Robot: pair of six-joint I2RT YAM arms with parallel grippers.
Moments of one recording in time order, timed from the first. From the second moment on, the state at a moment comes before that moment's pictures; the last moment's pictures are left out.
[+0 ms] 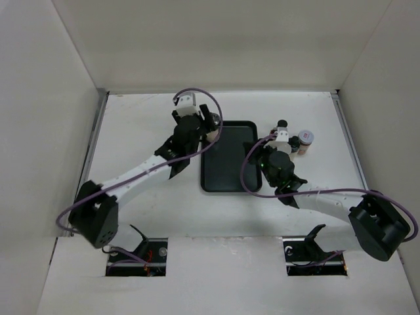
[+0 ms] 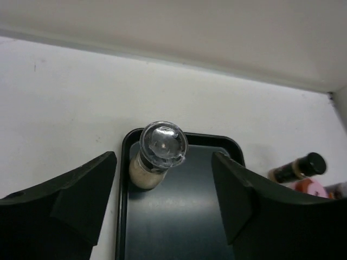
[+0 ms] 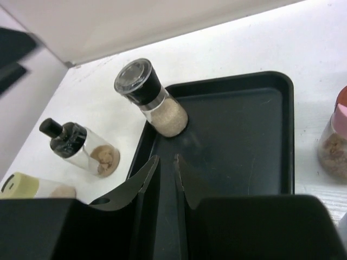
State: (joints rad) left arm -0.66 1.52 1.08 0.25 -0.53 -0.43; right arm 0.70 1.29 0.52 0.71 0.40 0.48
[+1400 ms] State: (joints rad) left arm -0.86 1.02 0.21 0.80 -0.50 -0.59; right arm 0.48 1.30 0.87 -0.31 0.59 0.51
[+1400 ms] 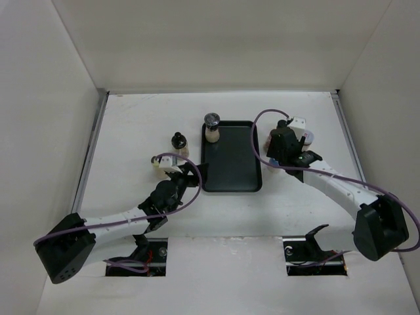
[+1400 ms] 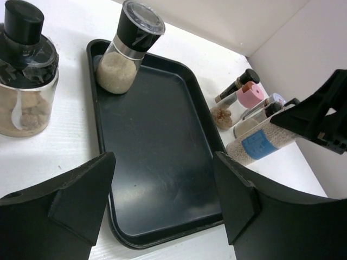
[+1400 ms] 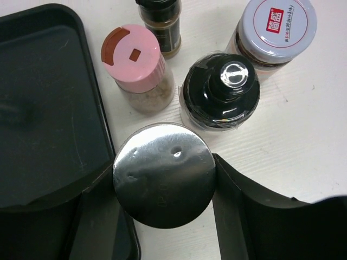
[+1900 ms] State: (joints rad) left arm -0.84 1.08 0.21 0.83 -0.50 -0.59; right arm 0.60 1.26 1.03 -0.30 0.59 0.42
